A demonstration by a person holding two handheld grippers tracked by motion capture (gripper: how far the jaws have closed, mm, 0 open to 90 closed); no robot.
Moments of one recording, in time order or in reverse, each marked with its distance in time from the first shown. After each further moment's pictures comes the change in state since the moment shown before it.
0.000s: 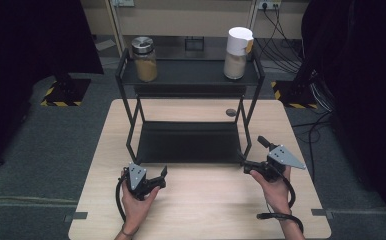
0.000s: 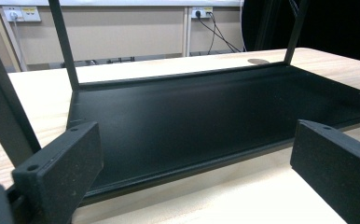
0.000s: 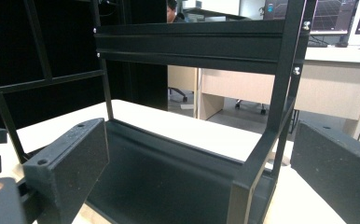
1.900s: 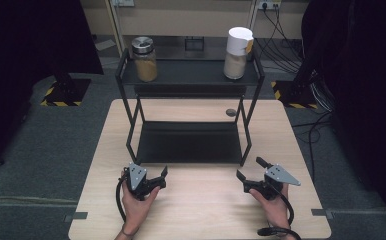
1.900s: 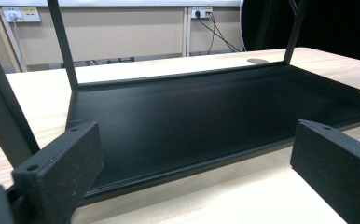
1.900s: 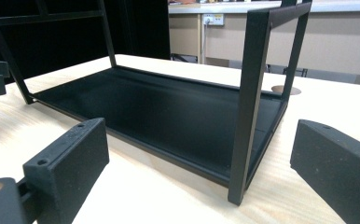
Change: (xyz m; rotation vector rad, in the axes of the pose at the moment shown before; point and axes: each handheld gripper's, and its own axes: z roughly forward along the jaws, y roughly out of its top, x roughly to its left) left arm 0.000 0.000 0.000 0.002 -0.002 0.004; right arm 0.003 -0.047 -0.020 0.129 0.008 0.043
